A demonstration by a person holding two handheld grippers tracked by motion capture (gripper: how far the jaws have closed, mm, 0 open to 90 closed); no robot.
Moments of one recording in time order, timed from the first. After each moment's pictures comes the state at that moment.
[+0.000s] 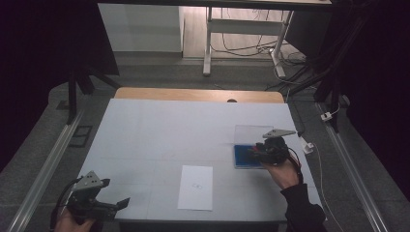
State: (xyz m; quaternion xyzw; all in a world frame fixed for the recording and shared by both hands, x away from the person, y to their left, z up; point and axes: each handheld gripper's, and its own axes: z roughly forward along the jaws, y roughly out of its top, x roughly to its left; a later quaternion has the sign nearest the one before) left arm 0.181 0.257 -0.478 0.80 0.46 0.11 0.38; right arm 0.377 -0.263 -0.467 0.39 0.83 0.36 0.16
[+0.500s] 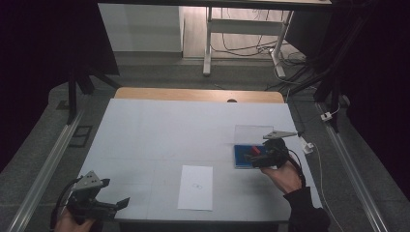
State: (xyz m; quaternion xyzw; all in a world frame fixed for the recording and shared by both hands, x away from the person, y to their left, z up) left arm 0.181 0.258 -0.478 0.80 0.46 0.11 0.38; right arm 0.368 -0.260 -0.465 0.41 0.83 0.36 0.15
